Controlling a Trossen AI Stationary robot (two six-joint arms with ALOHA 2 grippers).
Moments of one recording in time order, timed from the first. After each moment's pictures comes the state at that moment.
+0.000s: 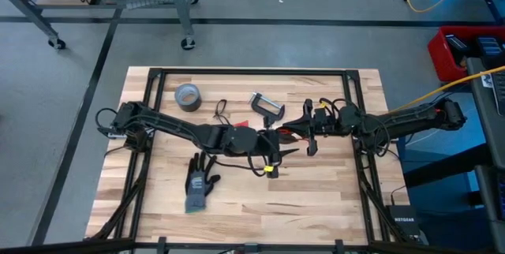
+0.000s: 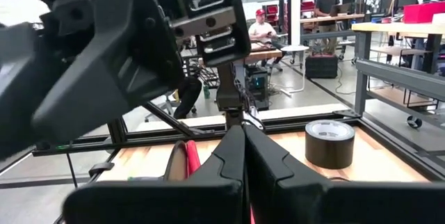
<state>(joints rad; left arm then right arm) -0.22 1.87 1.59 0.12 -0.35 0.14 0.07 0.97 0.46 0.58 0.04 0.11</state>
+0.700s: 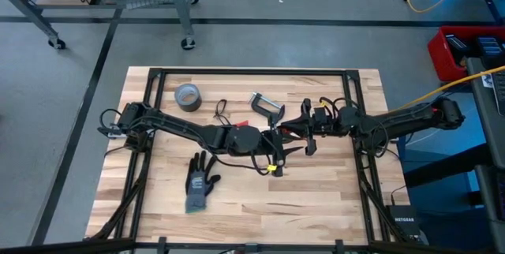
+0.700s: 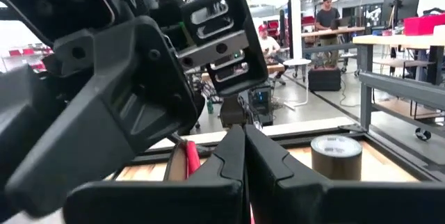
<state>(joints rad) -0.20 1.91 1.59 0.22 -0.35 0.22 0.07 1.01 0.46 0.69 0.04 0.12</state>
